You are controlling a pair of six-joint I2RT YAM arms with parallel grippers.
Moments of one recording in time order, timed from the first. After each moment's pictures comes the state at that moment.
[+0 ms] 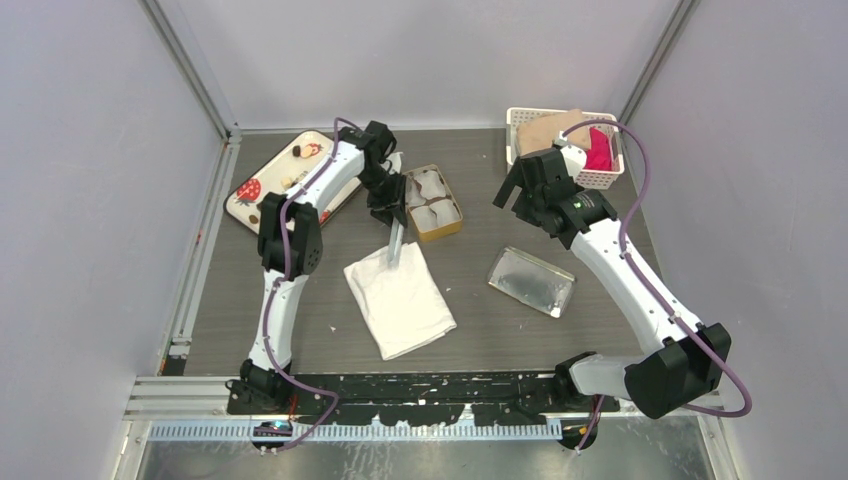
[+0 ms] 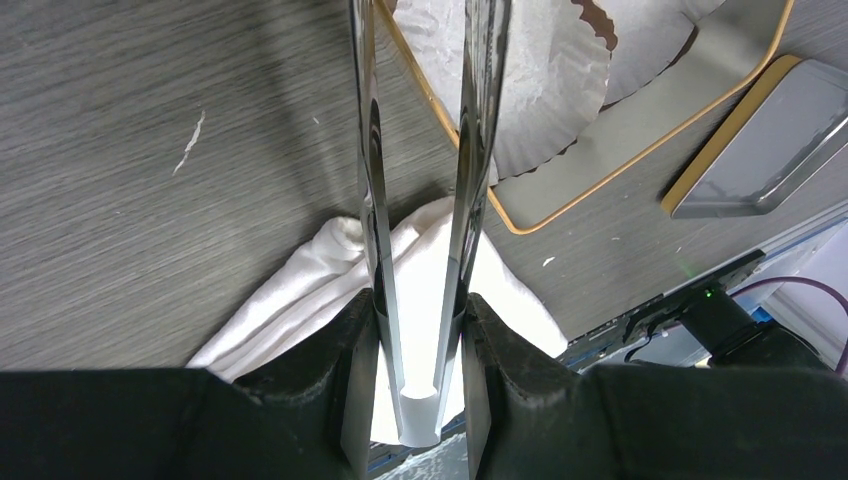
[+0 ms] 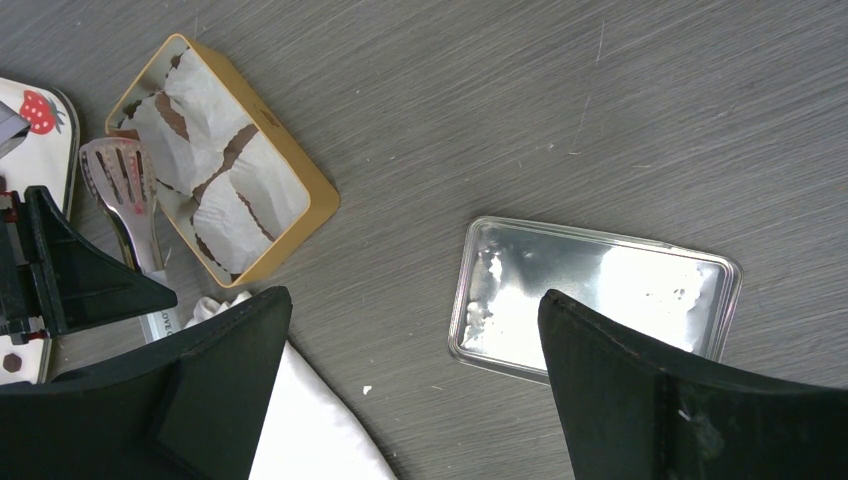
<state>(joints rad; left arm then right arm) -0.41 2.34 2.16 -1.22 0.42 -0.32 0.38 1.27 1.26 -0.77 0.36 0.71</state>
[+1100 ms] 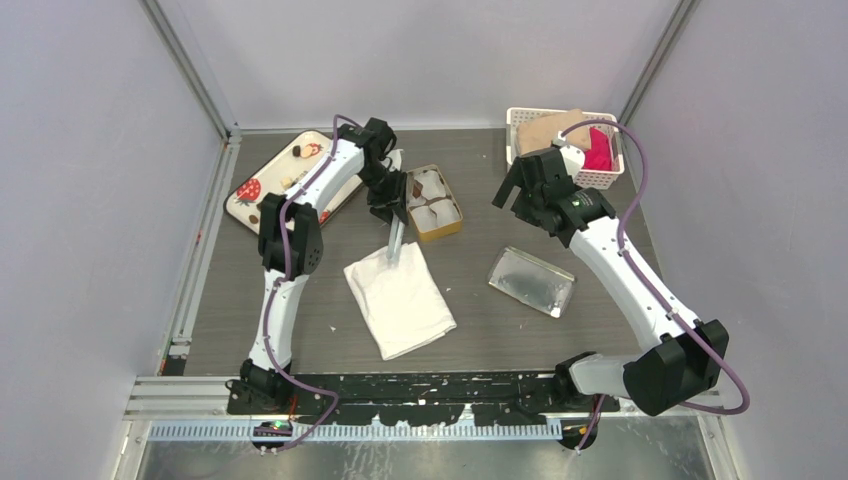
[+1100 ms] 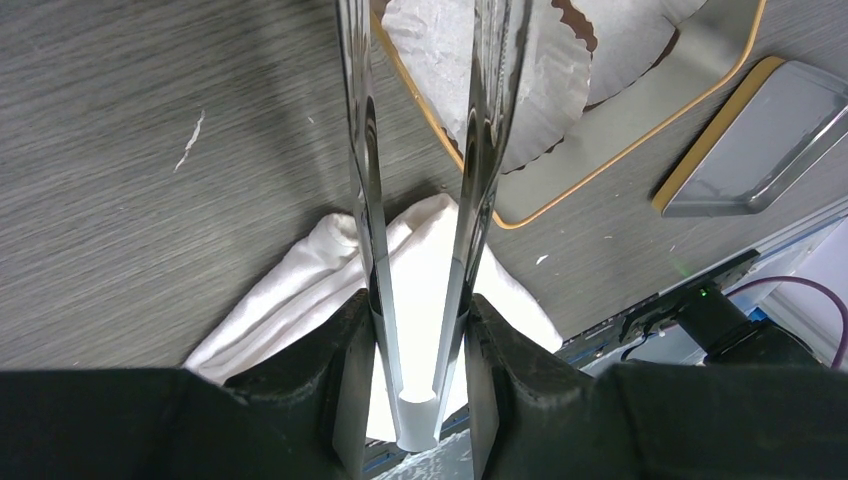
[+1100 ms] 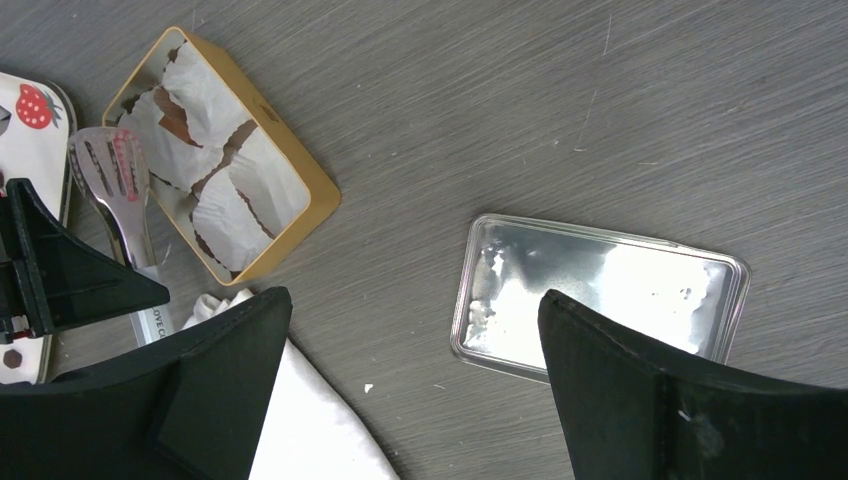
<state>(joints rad) -0.41 2.35 2.20 -1.24 0.42 -0.31 0.38 1.29 1.26 -0.76 0.35 0.71</state>
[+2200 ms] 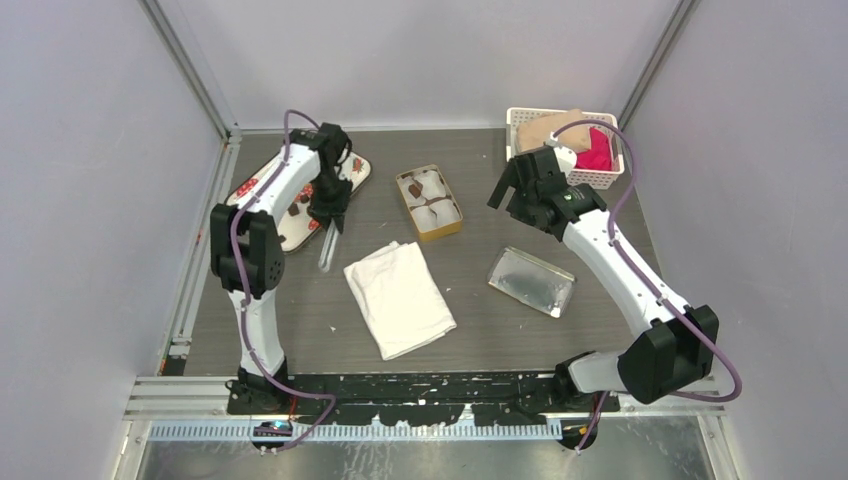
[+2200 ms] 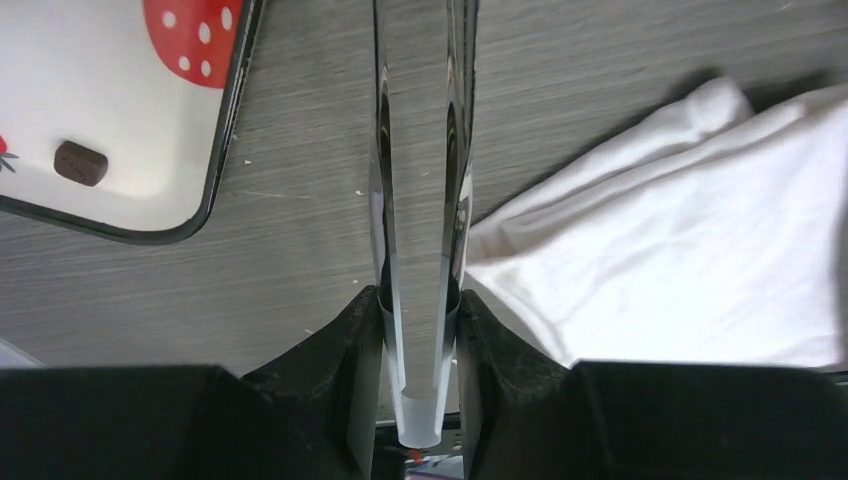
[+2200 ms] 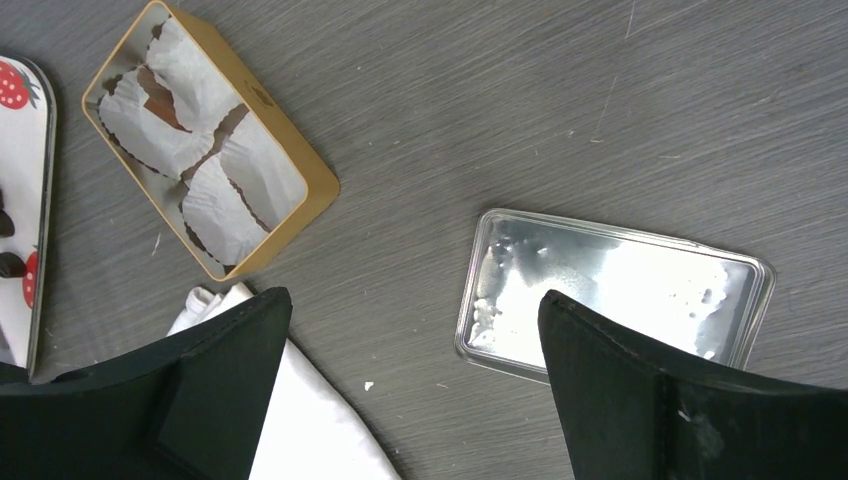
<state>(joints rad) -0.27 2.04 1.89 -1.27 0.05 -0.13 0.37 1.33 1.26 -0.75 0.31 0.71</state>
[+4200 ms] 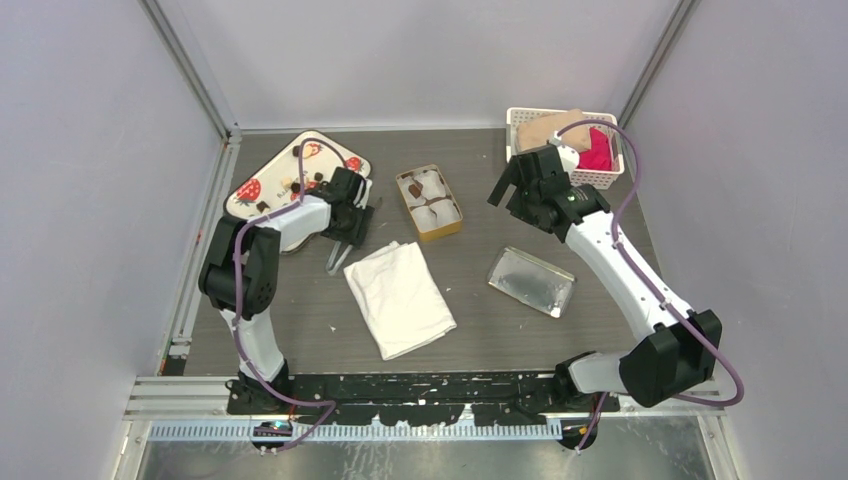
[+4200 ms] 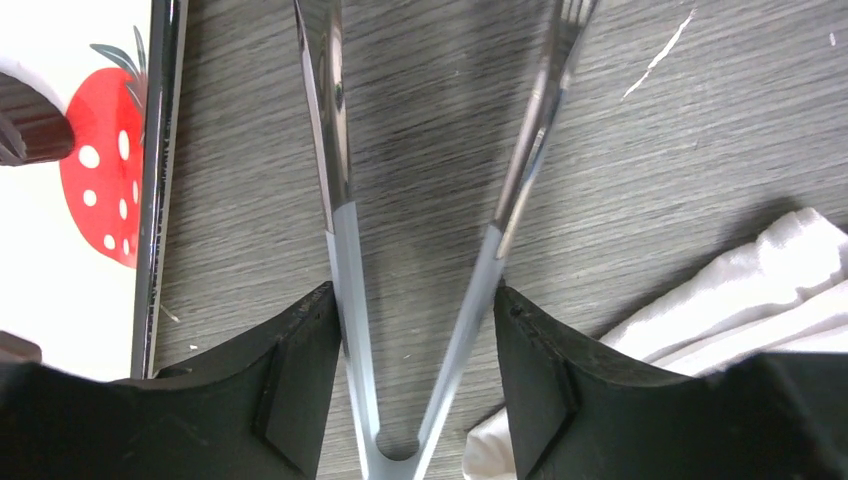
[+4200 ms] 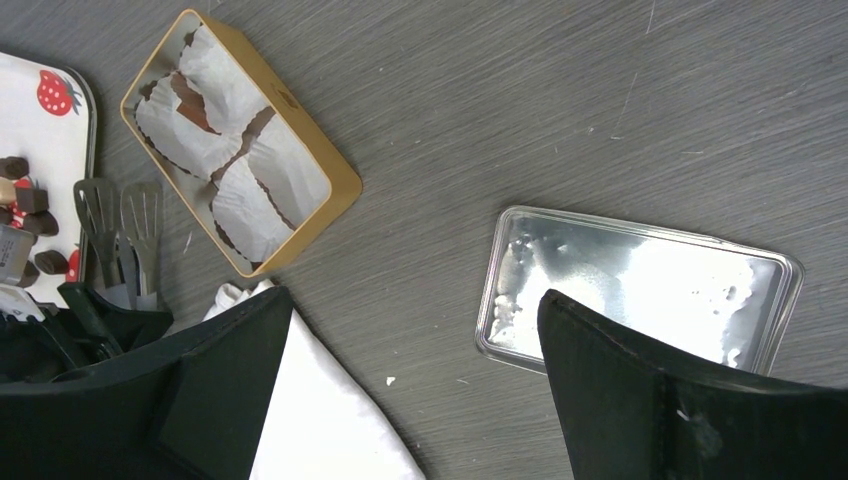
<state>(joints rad) -0.36 1.87 1.23 -0.48 -0.11 -0.03 0.37 1.33 1.26 -0.74 0.28 0.74</state>
